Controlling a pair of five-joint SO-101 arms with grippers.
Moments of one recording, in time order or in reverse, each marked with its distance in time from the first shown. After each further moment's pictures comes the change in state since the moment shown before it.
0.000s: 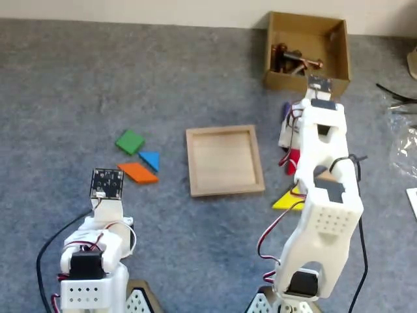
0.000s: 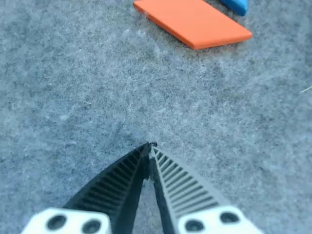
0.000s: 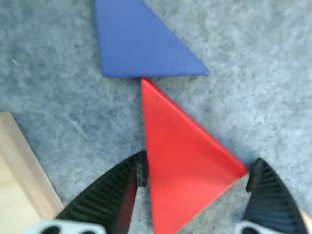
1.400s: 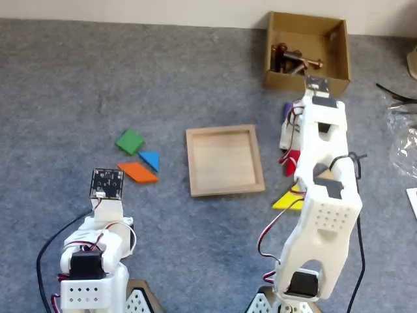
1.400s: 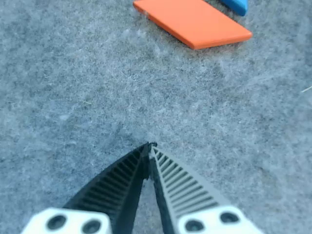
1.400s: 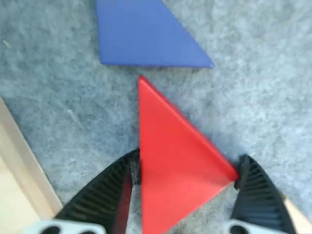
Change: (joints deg) left arm 0.0 0.0 0.0 0.0 0.0; right arm 0.3 5.8 -3.2 6.0 3.4
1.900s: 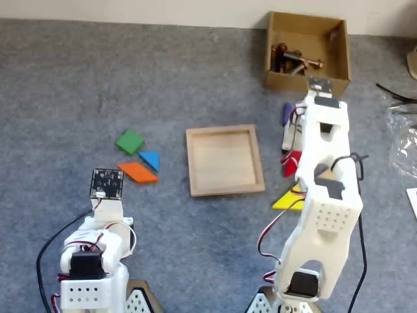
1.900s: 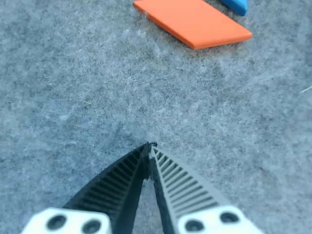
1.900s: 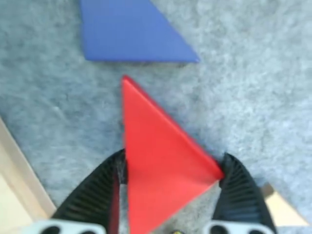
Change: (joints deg) left arm 0.0 0.0 0.0 0.0 0.0; right arm 0.2 -0.3 0.0 0.7 0.0
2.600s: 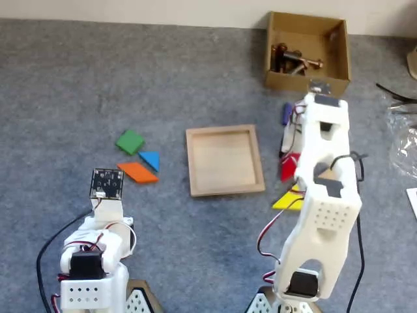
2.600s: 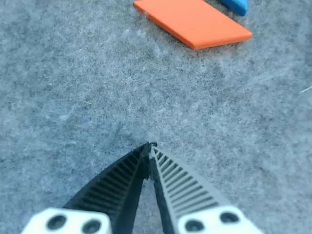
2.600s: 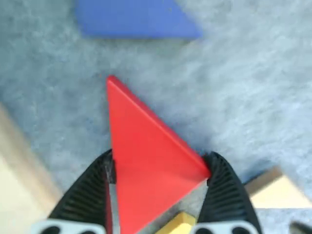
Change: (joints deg) left arm 0.0 0.0 0.0 0.0 0.0; right arm -1.8 0.4 -3.9 7.4 0.0
